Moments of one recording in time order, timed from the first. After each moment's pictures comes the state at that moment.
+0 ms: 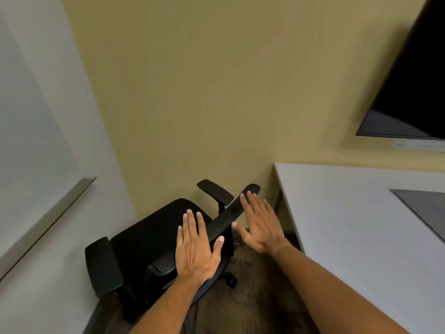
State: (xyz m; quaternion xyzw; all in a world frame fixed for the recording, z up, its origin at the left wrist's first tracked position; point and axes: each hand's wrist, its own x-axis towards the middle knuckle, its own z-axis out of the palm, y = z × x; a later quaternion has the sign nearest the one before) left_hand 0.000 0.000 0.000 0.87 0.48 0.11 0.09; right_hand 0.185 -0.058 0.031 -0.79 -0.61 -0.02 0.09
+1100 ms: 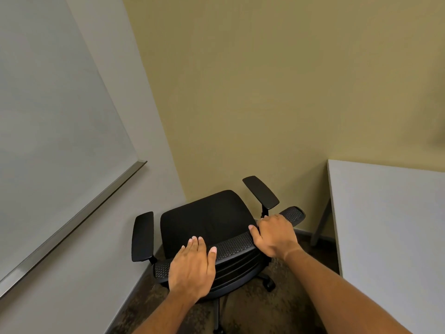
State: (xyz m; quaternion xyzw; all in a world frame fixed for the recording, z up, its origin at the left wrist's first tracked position) left_hand -0.002 -0.039 -0.019 0.80 0.60 -0.01 0.05; right_hand 0.237 -0.024 -0.032 -0.71 -0.70 -0.02 0.07
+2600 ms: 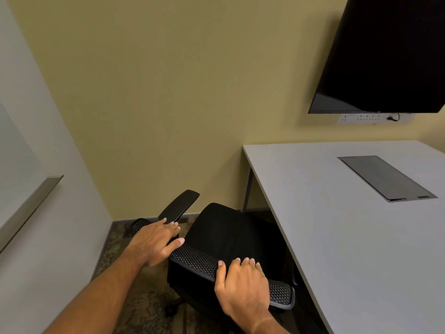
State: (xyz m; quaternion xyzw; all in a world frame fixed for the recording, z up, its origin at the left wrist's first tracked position) left_hand -0.104 0.028 0.000 0.98 0.20 -0.05 0.05; right_hand -0.001 -0.211 -0.002 -0.92 -0.38 0.05 0.11
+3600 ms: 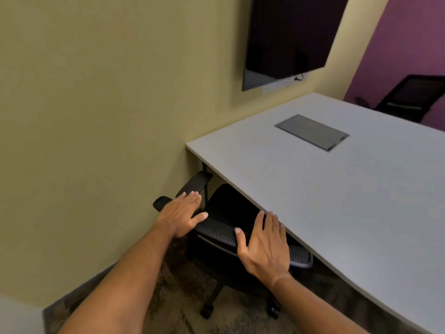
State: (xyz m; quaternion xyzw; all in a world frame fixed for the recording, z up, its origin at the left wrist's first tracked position) left_hand 0.135 0.192 -0.010 0.99 -0.09 -0.04 0.02; right_hand 0.092 -0.062 -0.001 -0.99 -0.07 -0.02 0.12
